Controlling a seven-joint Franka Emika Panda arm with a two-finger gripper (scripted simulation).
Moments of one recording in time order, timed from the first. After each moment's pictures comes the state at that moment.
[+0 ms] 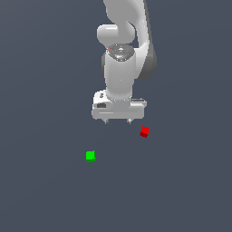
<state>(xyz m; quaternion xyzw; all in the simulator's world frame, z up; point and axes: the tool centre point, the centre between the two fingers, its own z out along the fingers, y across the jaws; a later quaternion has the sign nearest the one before) 0.007 0.007 0.193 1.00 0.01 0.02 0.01</state>
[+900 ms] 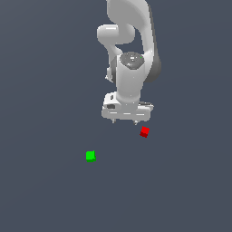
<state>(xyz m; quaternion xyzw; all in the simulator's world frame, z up) -0.012 0.040 0.164 1.00 -0.04 0.02 0.01</state>
